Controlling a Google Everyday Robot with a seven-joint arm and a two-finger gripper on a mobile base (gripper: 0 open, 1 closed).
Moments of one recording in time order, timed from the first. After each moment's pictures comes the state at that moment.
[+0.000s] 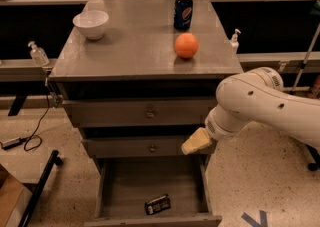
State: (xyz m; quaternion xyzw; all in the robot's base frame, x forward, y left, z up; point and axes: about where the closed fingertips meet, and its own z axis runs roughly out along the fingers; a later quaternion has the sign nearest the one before) arm 0.505 -0.170 0.673 -0.19 0.97 0.02 0.11
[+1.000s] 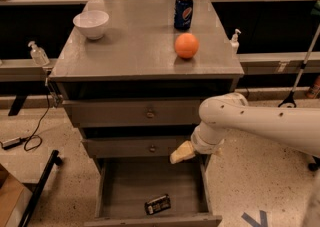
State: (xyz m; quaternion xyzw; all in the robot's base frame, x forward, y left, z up) arm 0.522 -0.143 0.544 -0.12 0.99 0.08 0.03
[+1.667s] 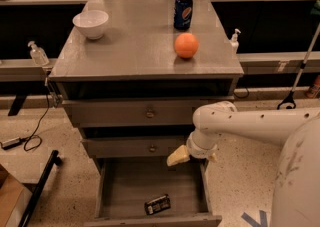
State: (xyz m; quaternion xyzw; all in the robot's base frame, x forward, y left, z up) arm 0.532 -0.135 0.491 -0.07 0.99 0.08 0.01
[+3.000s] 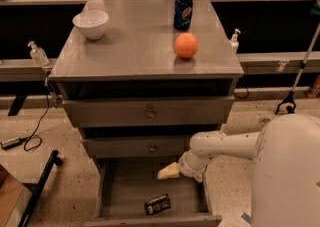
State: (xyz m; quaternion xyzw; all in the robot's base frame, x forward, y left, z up) arm 0.523 -0.095 0.368 -0.04 0.99 0.16 -0.01
